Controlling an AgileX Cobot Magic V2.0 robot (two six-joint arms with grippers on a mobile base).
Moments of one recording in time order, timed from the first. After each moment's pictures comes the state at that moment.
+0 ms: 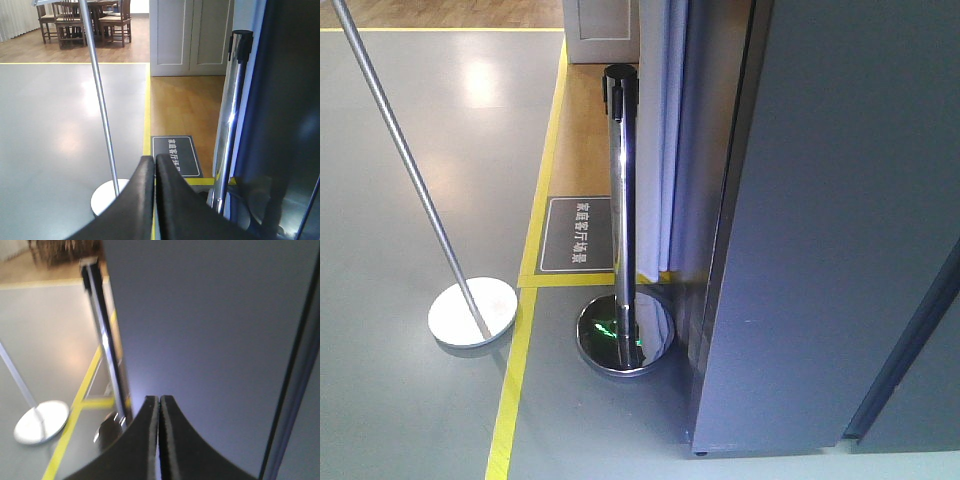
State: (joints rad) left arm 0.05 -0.01 0.02 0.00 0.22 -0.10; right arm -0.01 0.18 -0.19 0.18 0.31 -0.07
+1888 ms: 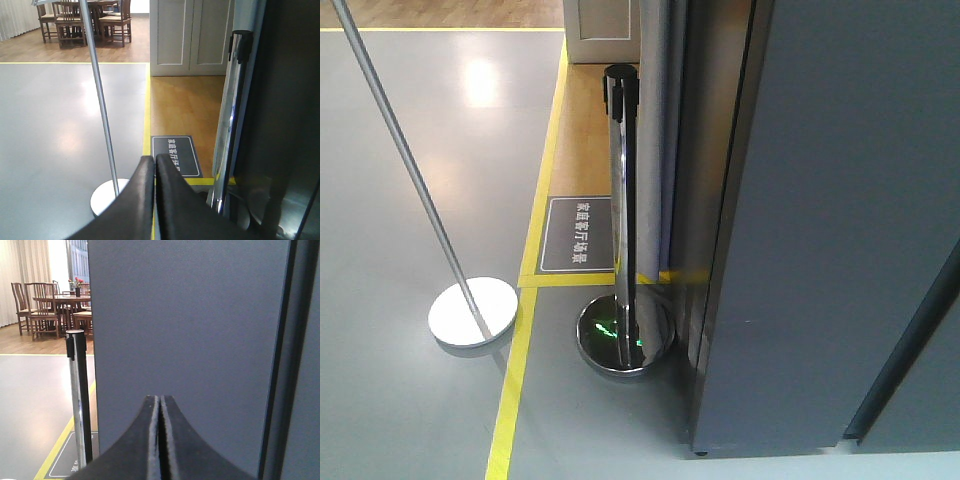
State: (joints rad) left arm 0.05 -0.01 0.02 0.00 0.22 -0.10; right arm -0.01 -0.01 0.03 -0.05 0.00 0.08
